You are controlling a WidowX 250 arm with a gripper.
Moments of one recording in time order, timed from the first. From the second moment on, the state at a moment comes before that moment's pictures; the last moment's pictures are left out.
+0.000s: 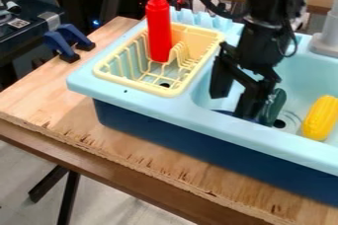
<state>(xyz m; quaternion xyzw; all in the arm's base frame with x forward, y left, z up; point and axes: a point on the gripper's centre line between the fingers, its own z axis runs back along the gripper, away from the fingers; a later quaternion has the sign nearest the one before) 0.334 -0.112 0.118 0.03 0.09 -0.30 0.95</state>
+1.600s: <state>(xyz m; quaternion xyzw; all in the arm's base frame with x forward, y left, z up) 0.321 -0.110 0.098 0.07 0.08 -0.20 0.97</state>
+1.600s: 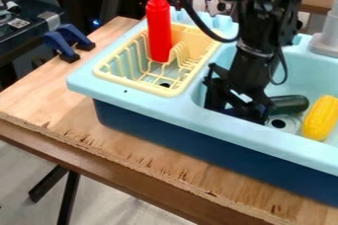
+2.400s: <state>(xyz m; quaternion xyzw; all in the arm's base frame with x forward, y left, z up) 0.320 -0.053 0.182 0.06 -0.02 0.09 0.99</state>
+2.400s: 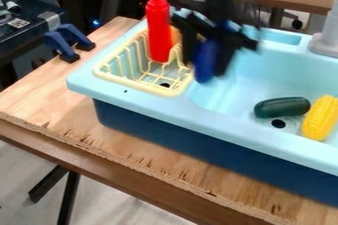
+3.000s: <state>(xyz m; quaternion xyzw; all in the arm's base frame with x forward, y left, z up) 0.326 0.023 0.195 0.02 -0.02 0.23 0.97</state>
